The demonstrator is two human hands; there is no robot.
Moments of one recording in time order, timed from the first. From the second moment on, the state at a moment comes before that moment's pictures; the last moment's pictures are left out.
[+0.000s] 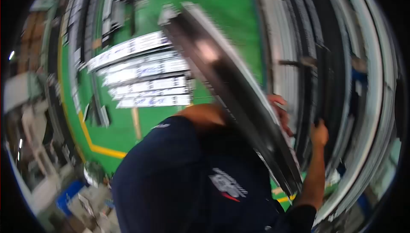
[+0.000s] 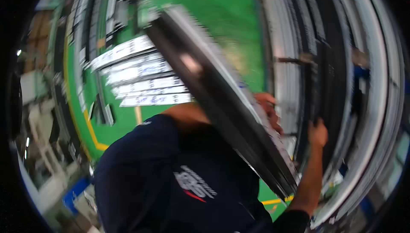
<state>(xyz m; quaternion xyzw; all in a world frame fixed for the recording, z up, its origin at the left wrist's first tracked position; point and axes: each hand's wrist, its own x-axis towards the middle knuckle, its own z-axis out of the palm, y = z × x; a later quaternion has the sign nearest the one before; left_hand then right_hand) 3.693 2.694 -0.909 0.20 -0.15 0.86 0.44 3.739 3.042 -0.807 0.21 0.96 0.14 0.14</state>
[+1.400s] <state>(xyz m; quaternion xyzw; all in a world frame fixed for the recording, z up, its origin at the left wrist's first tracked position) 3.720 2.659 -0.906 0.22 -0.14 0.93 0.24 3.725 2.751 -0.620 -0.36 0.92 0.05 0.17</state>
